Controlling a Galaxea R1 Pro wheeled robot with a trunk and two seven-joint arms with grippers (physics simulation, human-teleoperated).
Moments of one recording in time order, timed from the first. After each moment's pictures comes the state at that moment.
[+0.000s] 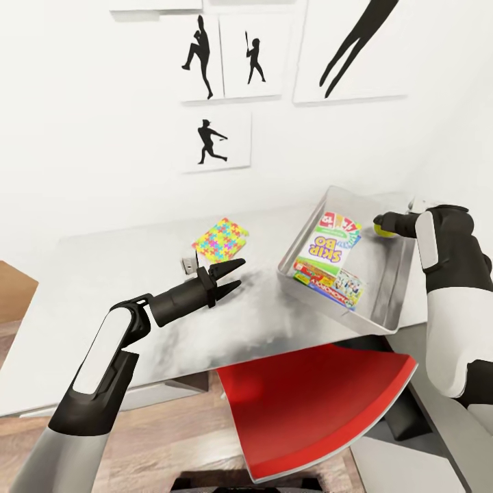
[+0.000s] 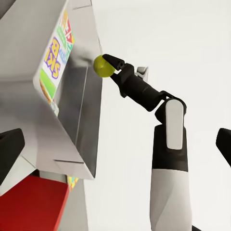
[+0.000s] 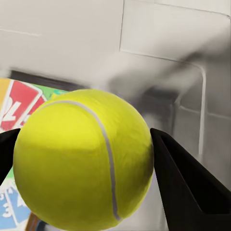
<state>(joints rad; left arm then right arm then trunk) -0.63 0.03 -0.18 -1.61 1.55 0.87 0.07 -1.24 -0.21 -0.19 -1.02 -0.16 0.91 -0.14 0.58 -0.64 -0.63</state>
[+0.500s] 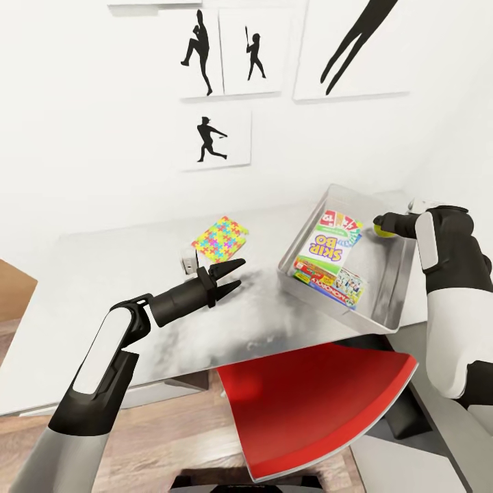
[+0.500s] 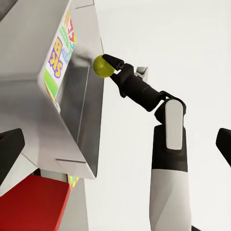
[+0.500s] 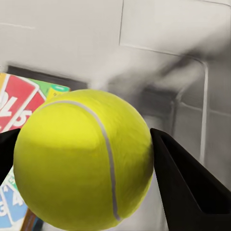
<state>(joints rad) -0.63 0.03 -0.18 -1.61 1.55 0.87 0.07 -1.24 -0.21 -0.19 -1.02 -0.16 0.91 -0.14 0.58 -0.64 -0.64</state>
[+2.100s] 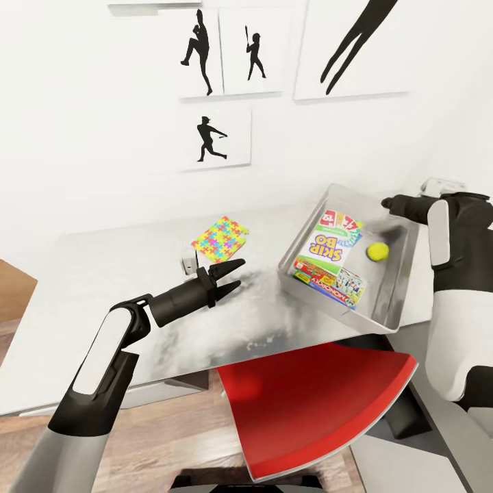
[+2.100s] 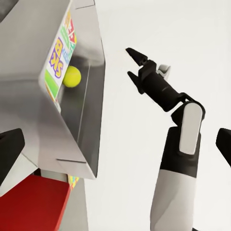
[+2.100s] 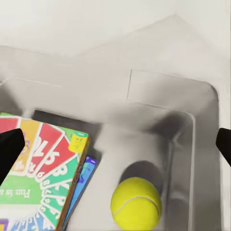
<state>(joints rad) -0.63 0.03 -0.18 -1.61 1.55 0.87 0.07 -1.23 -0.21 -0.18 -1.20 -0.16 0.93 -0.14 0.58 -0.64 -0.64</state>
